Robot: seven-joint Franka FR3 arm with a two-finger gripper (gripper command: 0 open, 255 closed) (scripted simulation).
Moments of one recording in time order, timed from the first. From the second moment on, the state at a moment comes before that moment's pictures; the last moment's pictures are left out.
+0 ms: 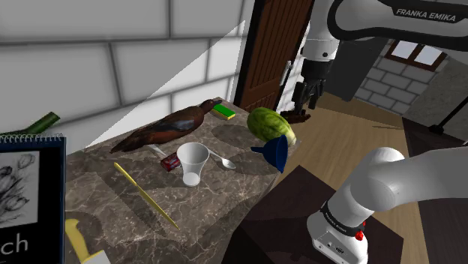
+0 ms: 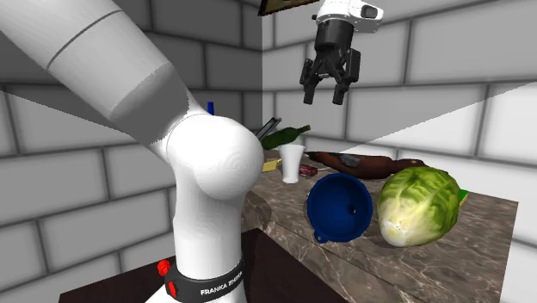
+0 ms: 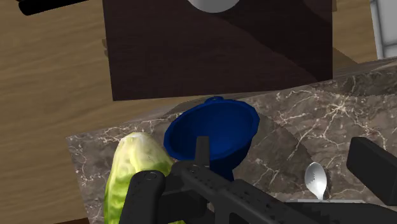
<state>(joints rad) -0.02 -0.74 0.03 -2.37 0.03 1.44 0.07</state>
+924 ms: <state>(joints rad) 0.05 -0.54 0.33 -2.34 0.12 1.68 0.39</state>
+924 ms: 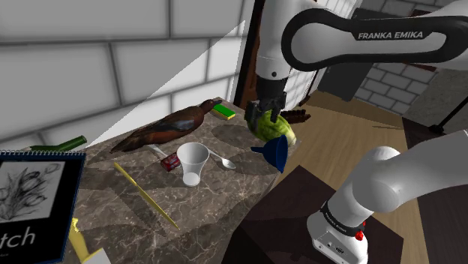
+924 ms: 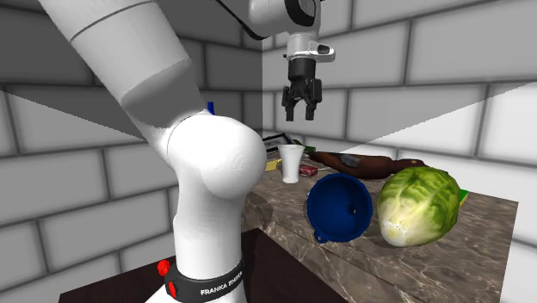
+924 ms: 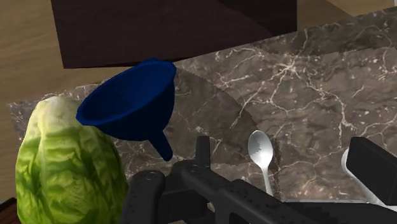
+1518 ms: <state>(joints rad) 0.04 -0.24 0.55 -2.17 0.01 1.82 0.67</state>
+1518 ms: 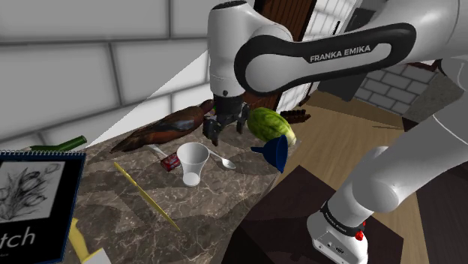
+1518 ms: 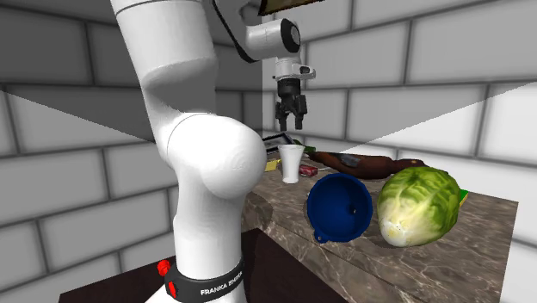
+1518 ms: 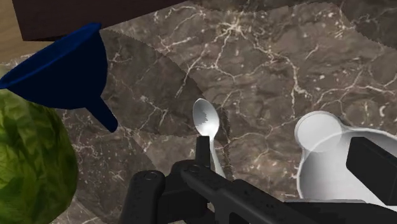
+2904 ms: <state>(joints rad) 0.18 0.34 0.65 -1.84 -0.42 1.89 1.13</state>
